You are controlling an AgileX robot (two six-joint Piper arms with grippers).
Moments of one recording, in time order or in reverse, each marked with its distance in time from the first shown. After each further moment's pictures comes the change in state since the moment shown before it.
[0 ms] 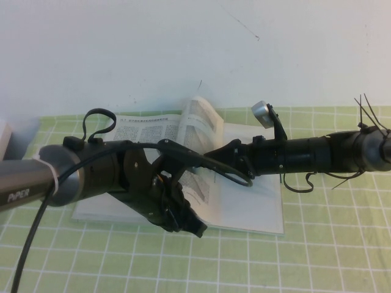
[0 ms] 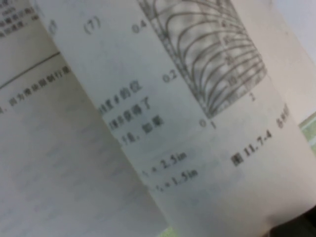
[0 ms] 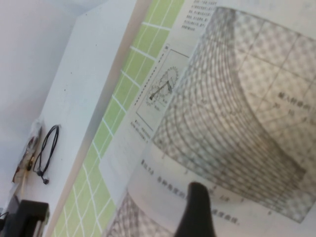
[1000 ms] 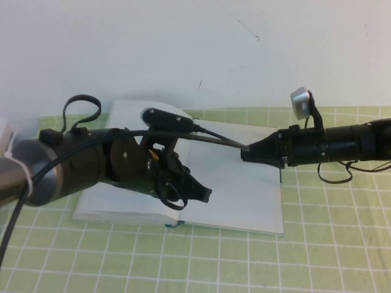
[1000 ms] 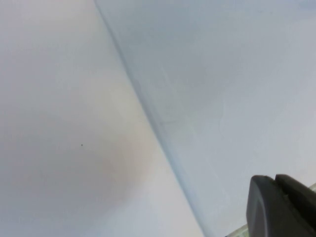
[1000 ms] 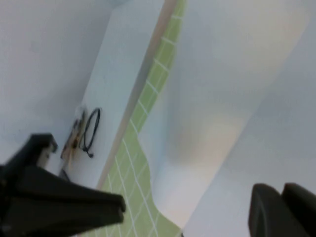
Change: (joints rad) right arm -0.156 -0.030 0.000 -0.133 0.220 0.111; left arm -0.003 -0.095 0.004 0.002 -0.141 -0.144
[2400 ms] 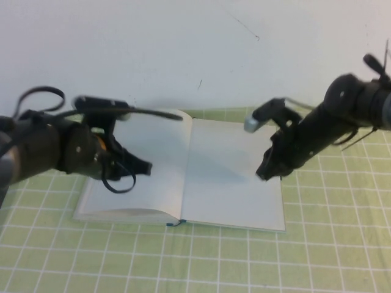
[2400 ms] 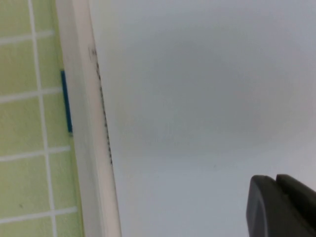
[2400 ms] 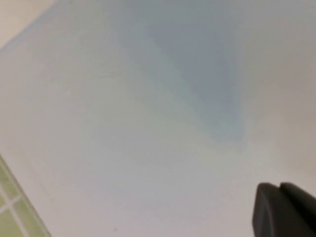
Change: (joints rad) right arm 0.201 -0.193 -0.059 -0.981 -0.417 0.312; left arm 0.185 -0.003 0.004 0.460 0.004 -0.459
